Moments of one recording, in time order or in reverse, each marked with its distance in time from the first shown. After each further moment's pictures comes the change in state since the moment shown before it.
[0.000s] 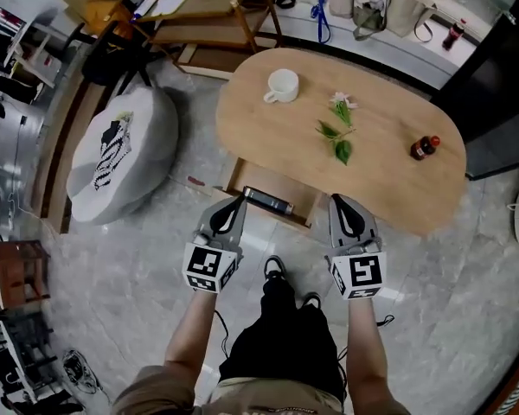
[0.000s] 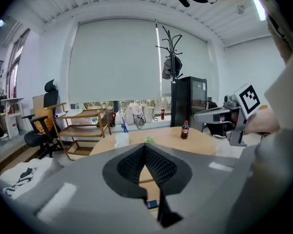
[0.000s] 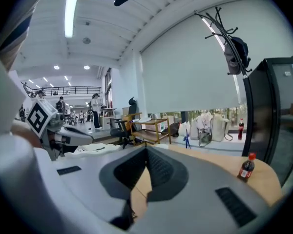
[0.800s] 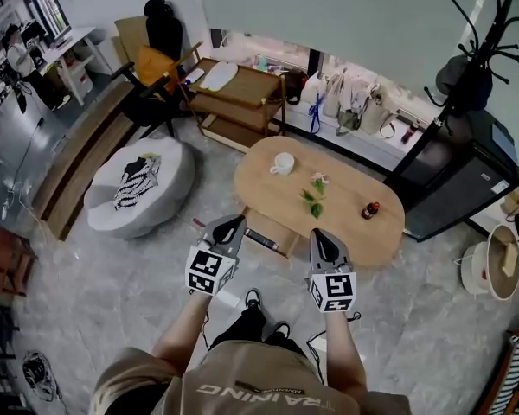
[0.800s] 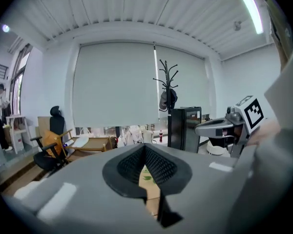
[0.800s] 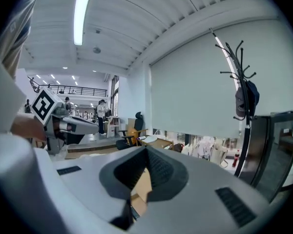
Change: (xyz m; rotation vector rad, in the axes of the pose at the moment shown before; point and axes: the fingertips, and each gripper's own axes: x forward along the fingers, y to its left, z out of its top) left arm -0.198 -0.024 0.248 0.003 -0.129 0.009; right arm -0.137 0.095 0.253 -0.093 -0.057 0.019
